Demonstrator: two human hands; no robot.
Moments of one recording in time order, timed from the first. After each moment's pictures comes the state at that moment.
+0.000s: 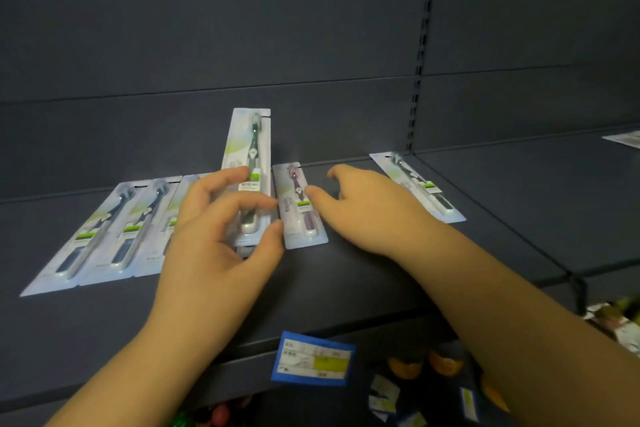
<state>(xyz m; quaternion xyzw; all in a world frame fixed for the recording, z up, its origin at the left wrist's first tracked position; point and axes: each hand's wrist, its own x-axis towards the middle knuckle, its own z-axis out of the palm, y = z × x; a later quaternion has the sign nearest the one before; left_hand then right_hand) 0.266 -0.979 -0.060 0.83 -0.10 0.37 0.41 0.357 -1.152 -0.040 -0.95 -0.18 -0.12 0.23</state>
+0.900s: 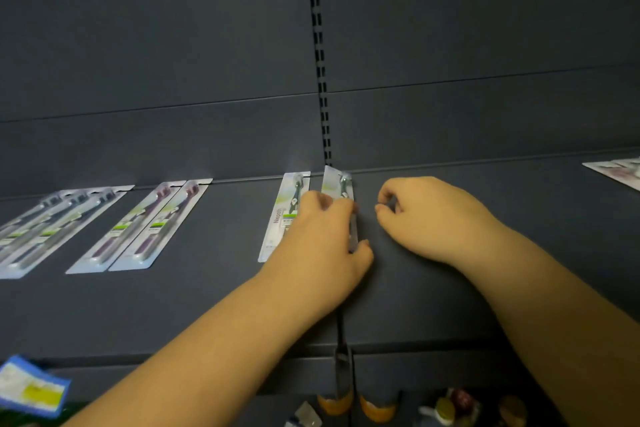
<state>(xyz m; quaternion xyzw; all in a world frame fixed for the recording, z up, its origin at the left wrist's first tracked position) 0.375 -1.287 -0.053 0.96 -0.02 0.17 0.20 0.453 -1.436 -0.036 -0.96 -0.22 -0.12 0.15</state>
